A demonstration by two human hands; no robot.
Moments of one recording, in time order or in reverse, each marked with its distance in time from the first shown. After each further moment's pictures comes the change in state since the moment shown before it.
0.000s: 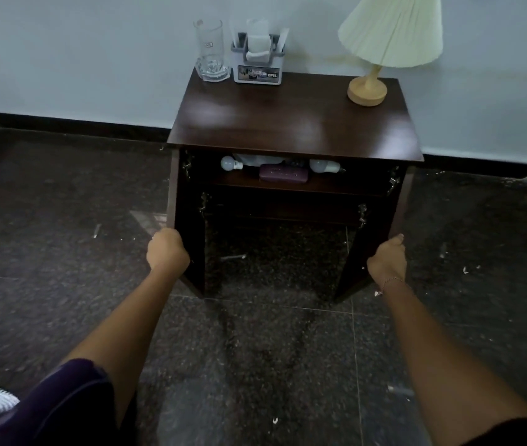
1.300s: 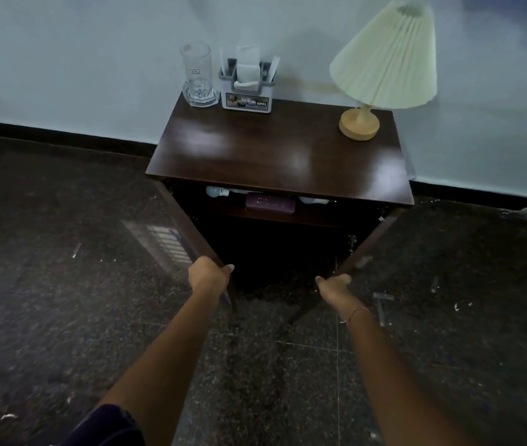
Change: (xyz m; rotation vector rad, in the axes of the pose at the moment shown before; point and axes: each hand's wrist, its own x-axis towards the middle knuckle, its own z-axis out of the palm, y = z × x) left_hand 0.007 0.114 0.036 -0.503 -0.256 -0.170; right_hand 0.045 -0.046 0.029 0.419 -0.501 0.216
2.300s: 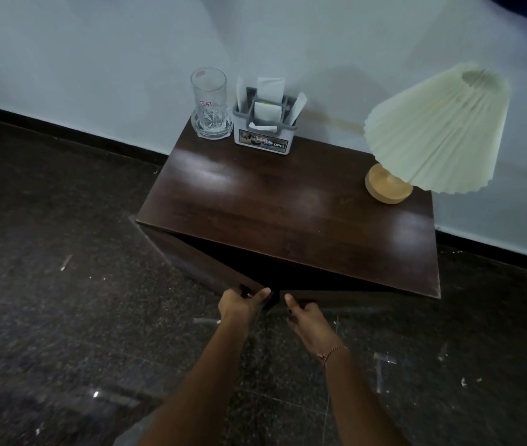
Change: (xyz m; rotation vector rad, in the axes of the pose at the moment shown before) left_hand 0.056 0.099 0.047 -0.311 -0.076 -0.156; right_hand 0.064 -0.103 0.032 0.290 -0.337 0.062
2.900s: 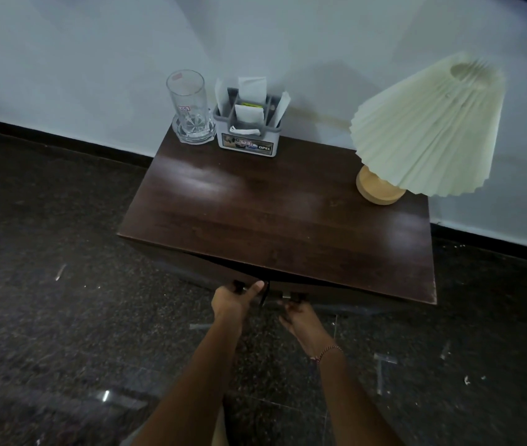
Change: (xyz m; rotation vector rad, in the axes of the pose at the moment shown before) left_hand 0.018 0.023 0.015 0.000 0.046 -0.034; right_hand 0.013 -0.015 -0.009 0.044 -0.039 -0.021
